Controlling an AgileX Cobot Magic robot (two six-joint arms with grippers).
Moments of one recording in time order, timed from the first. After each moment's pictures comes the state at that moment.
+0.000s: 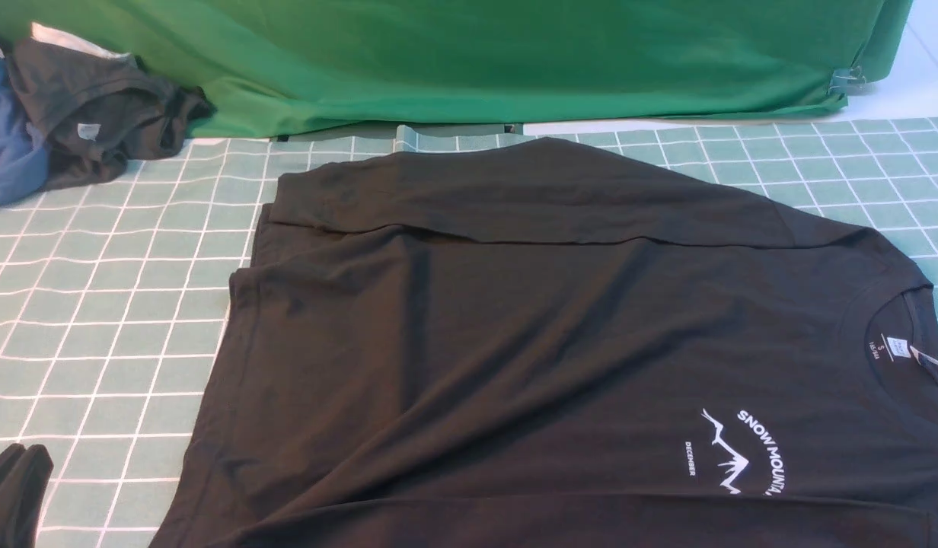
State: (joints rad) right arm -0.01 0.00 0.01 0.03 0.24 -0.11; left arm 0.03 0.00 0.00 -0.05 0.23 0.14
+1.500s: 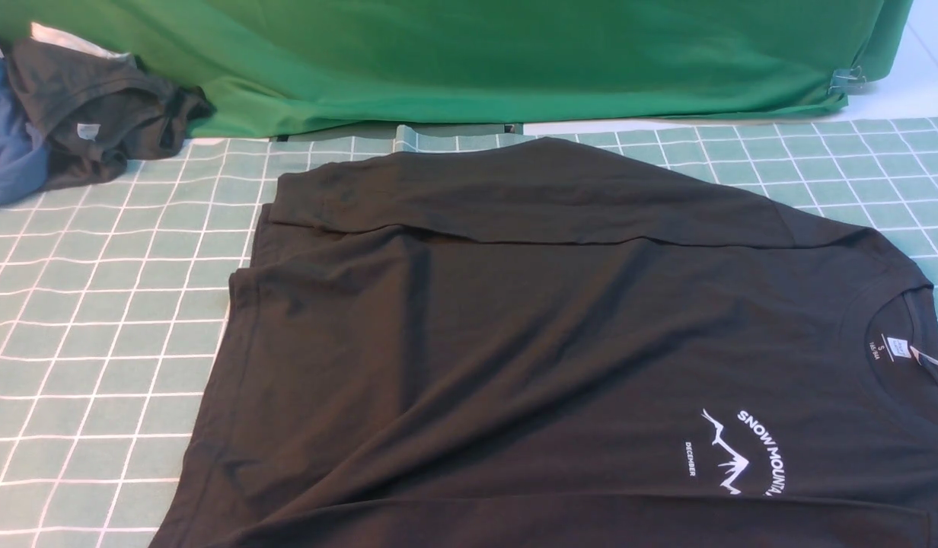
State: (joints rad) right arm -0.01 0.00 0.01 0.24 -0.08 0.24; left arm 0.03 0.00 0.00 -0.50 -0.66 -0.58
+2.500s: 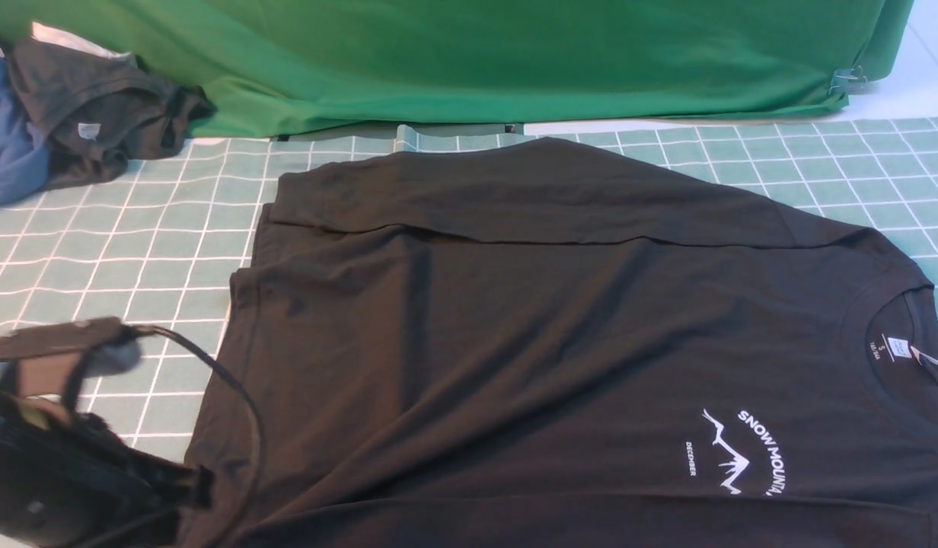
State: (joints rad) right arm 0.27 0.50 -0.61 0.21 0.54 0.08; left arm -0.11 1.11 -0.59 -0.19 0.90 -0.03
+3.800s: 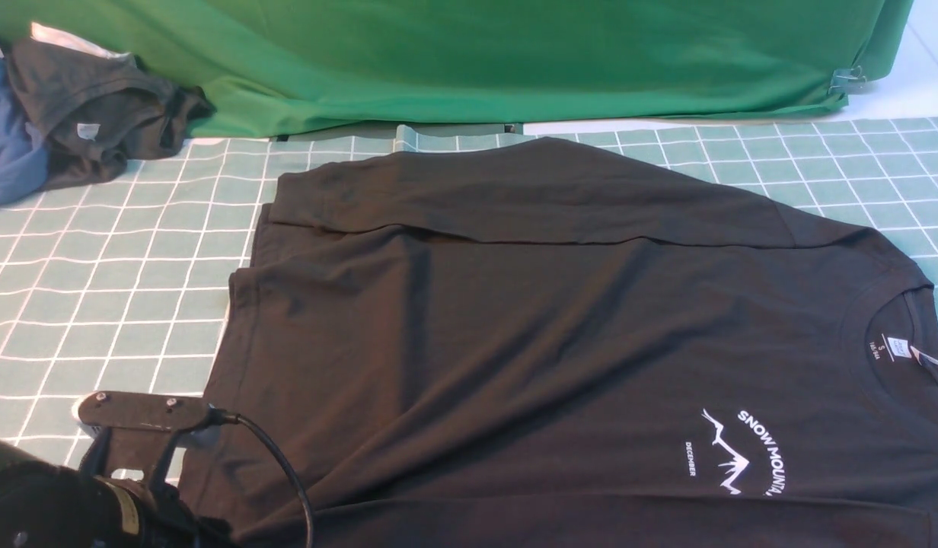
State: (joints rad) right arm 0.32 0.55 -0.62 0.22 0.55 0.04; left arm -0.34 1.19 -0.41 0.00 0.60 -0.25
